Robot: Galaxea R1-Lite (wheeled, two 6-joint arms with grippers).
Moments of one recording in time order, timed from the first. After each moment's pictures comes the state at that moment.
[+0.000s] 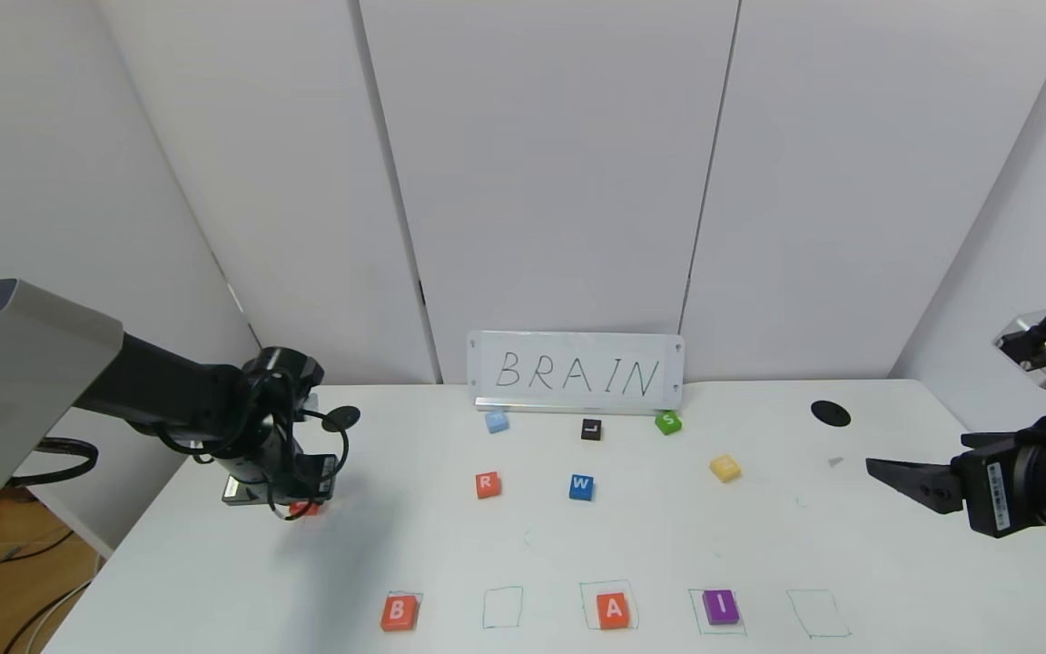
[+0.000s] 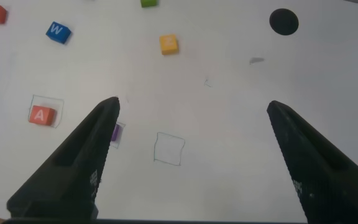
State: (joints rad) left arm -0.01 2.22 -1.32 0.28 0.18 -0.14; right arm 0.20 1.33 -0.72 -0.04 -0.01 -0.03
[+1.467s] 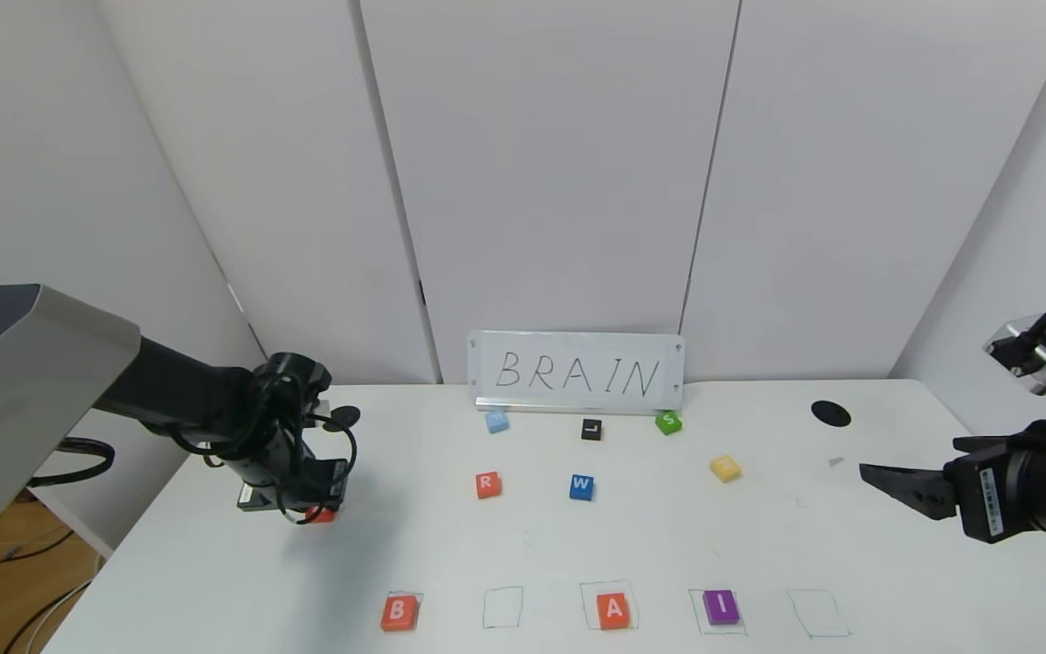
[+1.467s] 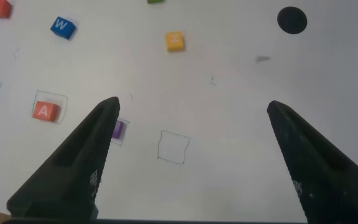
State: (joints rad) left arm -0.02 2.24 -1.34 0.31 0.10 -0.14; right arm 0.21 1.34 -0.72 -0.04 -0.01 -0.03
